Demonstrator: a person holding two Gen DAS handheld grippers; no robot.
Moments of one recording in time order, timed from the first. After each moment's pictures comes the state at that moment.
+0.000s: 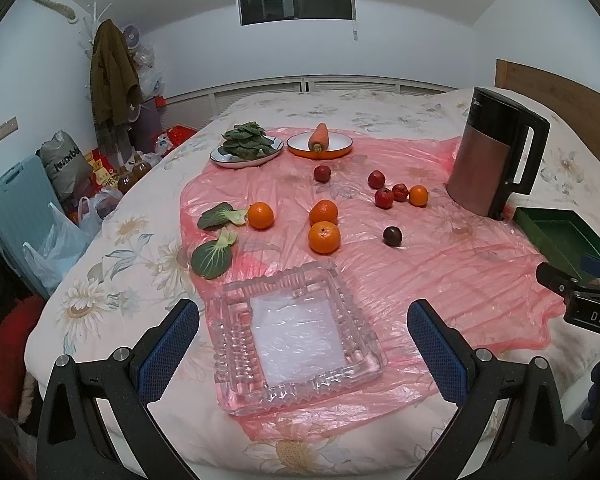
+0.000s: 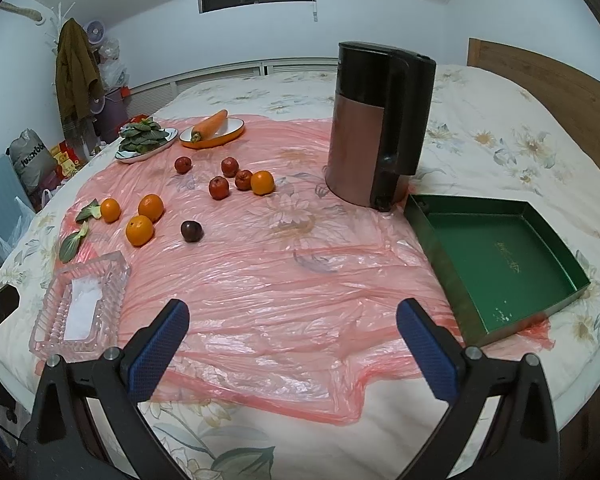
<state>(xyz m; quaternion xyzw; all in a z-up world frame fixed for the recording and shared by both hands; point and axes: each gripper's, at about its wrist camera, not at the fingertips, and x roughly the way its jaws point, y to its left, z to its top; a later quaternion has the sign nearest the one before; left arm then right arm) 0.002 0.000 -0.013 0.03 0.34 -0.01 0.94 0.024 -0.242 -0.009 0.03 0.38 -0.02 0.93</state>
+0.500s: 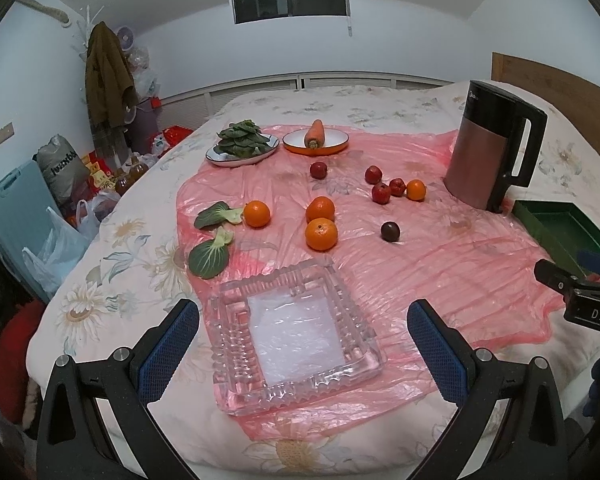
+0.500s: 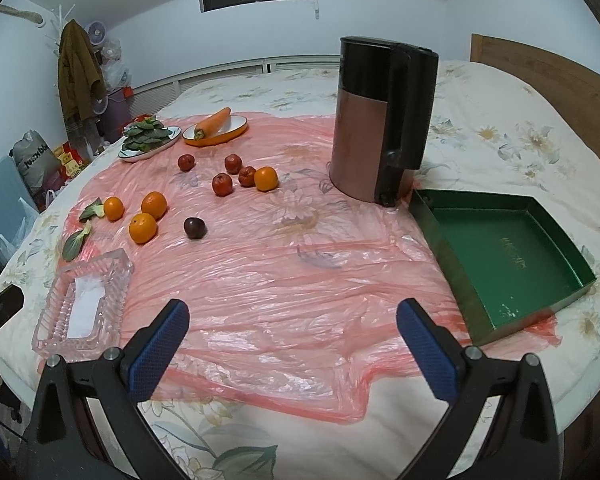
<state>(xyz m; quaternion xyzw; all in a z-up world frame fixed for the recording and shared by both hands) 0.004 -0.003 -0.015 0.04 0.34 -0.01 0.94 0.024 -0.244 -0.015 0.04 0.38 -0.01 0.92</state>
